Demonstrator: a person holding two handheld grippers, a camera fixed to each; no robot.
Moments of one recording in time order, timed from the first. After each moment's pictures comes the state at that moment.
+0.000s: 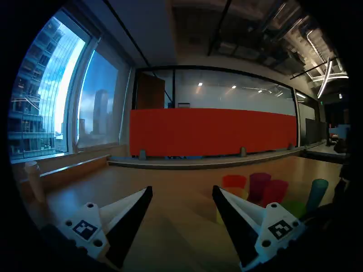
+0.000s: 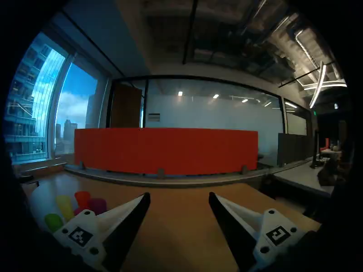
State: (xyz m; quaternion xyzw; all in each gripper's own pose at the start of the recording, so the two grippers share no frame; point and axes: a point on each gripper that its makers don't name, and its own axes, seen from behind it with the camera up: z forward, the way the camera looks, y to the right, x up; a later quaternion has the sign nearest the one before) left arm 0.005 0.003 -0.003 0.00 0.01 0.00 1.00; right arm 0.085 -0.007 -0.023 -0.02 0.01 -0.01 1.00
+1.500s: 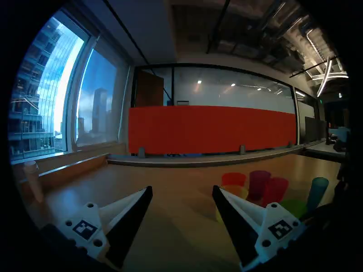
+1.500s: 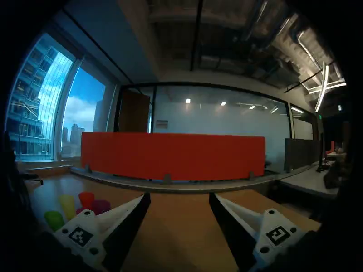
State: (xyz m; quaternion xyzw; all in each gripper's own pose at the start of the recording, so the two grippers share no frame) left arm 0.001 0.003 0.000 -0.01 0.00 0.00 1.00; right arm 0.079 -0.015 -0.015 0.02 0.04 -0.02 1.00
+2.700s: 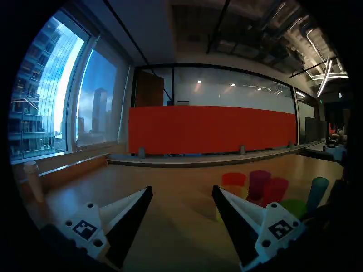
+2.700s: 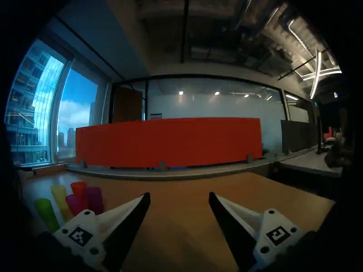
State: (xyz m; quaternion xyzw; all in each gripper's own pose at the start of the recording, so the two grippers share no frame) left arm 0.001 0.003 -0.001 -0.01 0.00 0.00 1.00; right arm 0.013 0.006 -0.001 0.00 0.02 0.02 1.00
